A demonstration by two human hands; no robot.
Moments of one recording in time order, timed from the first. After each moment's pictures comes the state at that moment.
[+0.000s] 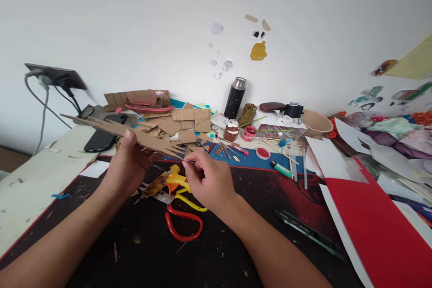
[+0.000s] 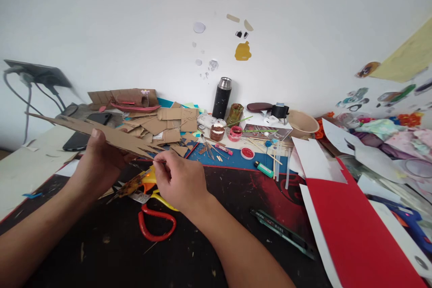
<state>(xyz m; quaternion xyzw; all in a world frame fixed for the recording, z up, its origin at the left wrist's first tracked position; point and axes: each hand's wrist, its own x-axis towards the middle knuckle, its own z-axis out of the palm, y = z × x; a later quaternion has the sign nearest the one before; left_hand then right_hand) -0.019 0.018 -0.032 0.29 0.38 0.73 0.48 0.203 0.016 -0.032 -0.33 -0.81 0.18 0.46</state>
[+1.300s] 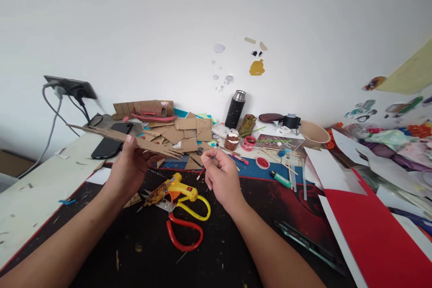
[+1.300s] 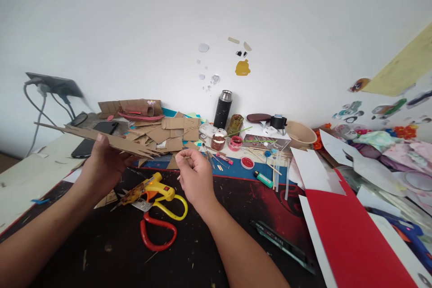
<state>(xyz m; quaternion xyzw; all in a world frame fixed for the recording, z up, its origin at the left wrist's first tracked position) -0.037 0.030 -0.041 0.27 0.38 0.75 0.46 0.208 0.031 -0.012 -0.37 -0.54 0.58 0.48</state>
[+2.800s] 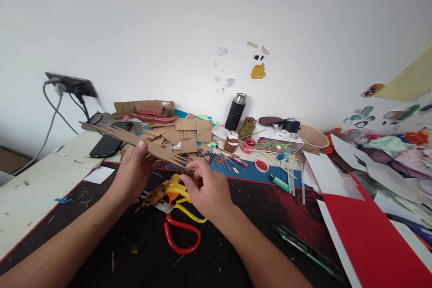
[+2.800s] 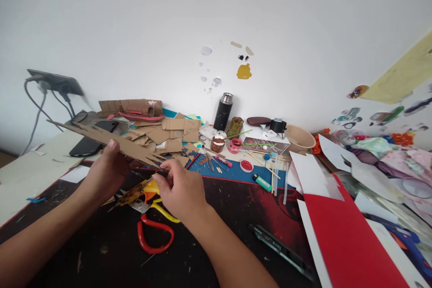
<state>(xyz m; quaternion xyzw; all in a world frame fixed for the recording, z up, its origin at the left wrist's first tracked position) -0.021 0.018 -0.041 0.33 0.40 0.72 0.46 0.201 0.019 -0.037 -0.40 -0.81 0.24 0.36</state>
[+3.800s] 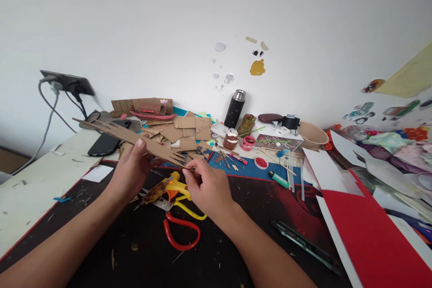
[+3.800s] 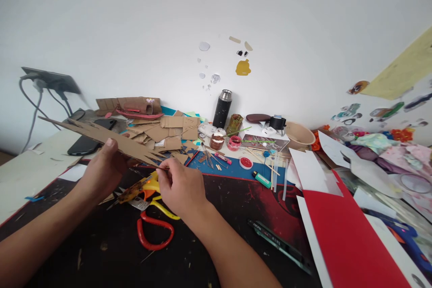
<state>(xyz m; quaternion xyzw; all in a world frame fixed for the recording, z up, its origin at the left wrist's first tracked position) -0.021 0.019 -0.041 0.35 0.40 0.72 0.45 0.201 0.019 -0.037 -0.40 -0.81 0.20 0.37</state>
